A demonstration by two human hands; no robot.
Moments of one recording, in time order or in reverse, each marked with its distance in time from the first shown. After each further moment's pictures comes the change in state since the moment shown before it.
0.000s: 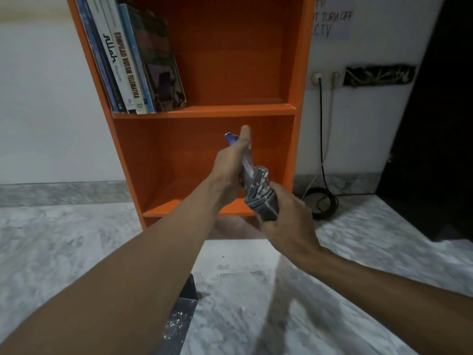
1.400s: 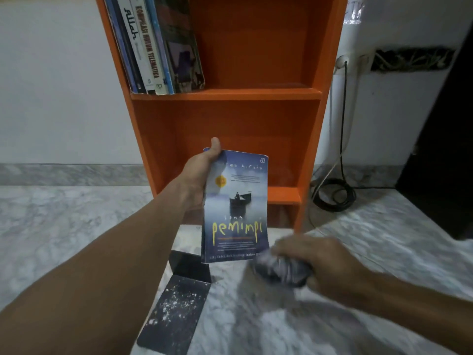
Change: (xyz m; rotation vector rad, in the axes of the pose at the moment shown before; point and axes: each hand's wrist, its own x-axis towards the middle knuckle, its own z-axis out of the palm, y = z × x) left_hand 0.017 -0.017 -0.113 0.072 0.074 -0.061; right_hand -0.055 0.021 -0.030 -0.040 -0.478 -0.478
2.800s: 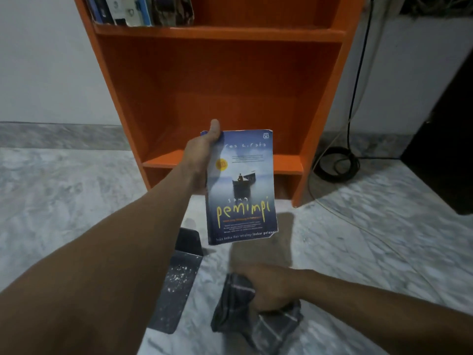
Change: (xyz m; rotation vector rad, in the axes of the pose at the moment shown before) left_hand 0.025 -0.057 0.002 -0.116 -0.063 -0.103; right_hand 0.015 0.023 0.140 0.246 -0.861 0.399
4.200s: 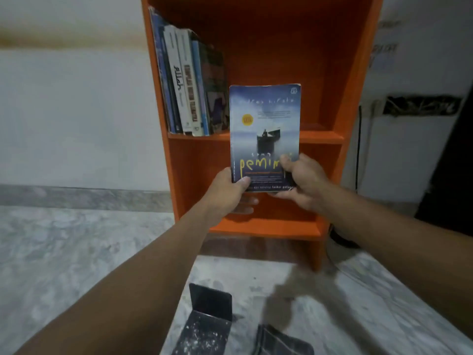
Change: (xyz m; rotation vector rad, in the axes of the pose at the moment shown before) left_hand -0.072 0.108 0.013 0.514 0.121 0.353; right_hand -0.037 -0.129 -0.247 1.276 0.997 -0.143
